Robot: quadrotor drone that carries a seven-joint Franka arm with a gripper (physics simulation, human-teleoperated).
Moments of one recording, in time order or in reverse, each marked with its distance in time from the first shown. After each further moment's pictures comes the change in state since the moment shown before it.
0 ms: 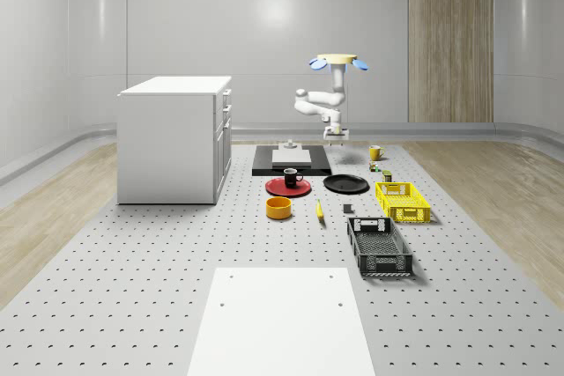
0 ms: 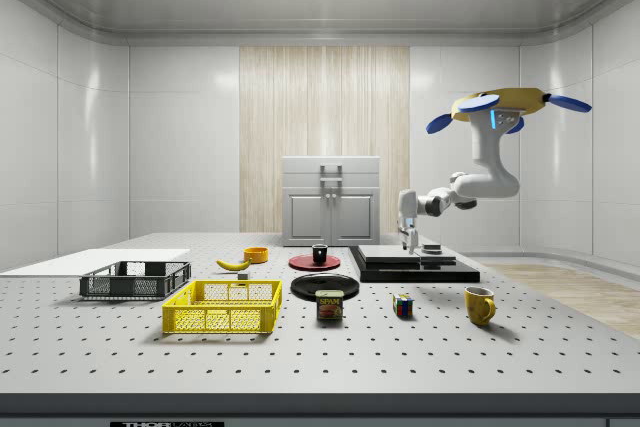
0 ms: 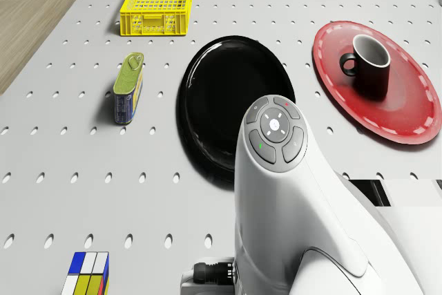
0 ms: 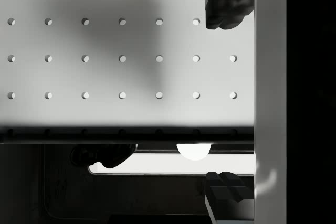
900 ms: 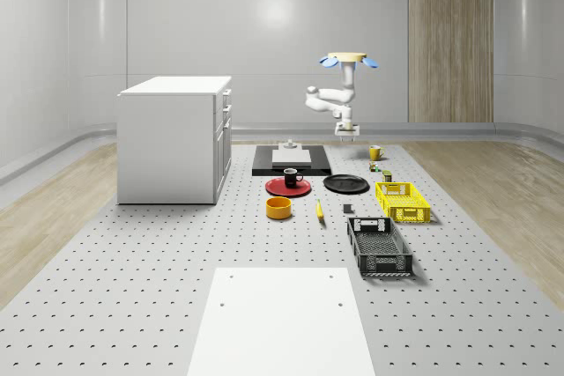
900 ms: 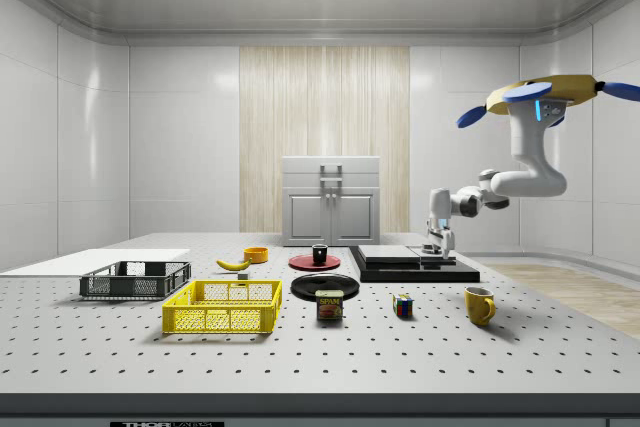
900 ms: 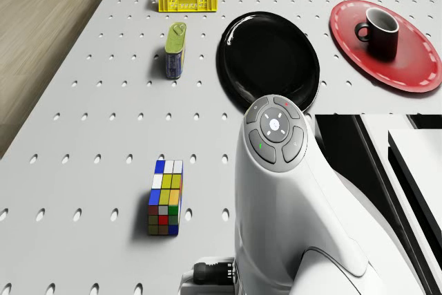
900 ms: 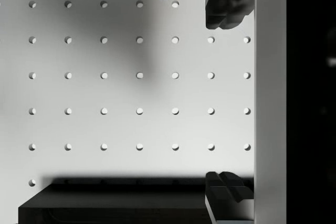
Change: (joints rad) arm -0.001 -0.003 0.000 0.000 0.001 0.002 0.001
